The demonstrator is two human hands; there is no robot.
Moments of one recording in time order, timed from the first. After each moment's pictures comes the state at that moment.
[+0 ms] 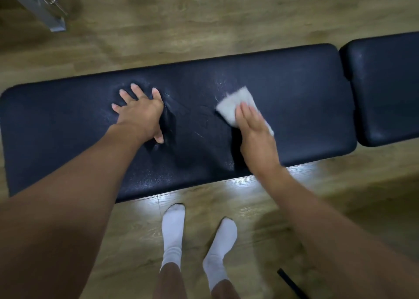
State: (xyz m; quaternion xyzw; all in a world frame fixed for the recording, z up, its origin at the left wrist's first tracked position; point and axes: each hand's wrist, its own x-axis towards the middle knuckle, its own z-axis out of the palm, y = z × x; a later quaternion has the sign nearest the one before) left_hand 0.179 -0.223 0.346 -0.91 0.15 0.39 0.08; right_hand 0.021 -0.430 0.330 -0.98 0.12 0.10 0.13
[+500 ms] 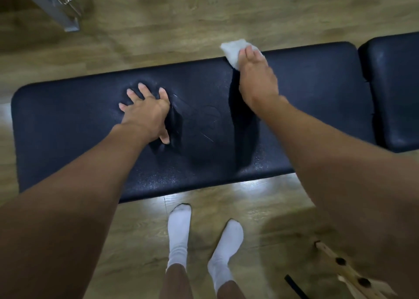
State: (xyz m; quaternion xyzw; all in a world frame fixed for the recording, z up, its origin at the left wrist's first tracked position) left_hand 0.181 -0.221 0.342 -0.90 0.16 0.39 0.08; right_hand 0.163 -0.455 0.323 -0.98 0.13 0.12 0.06
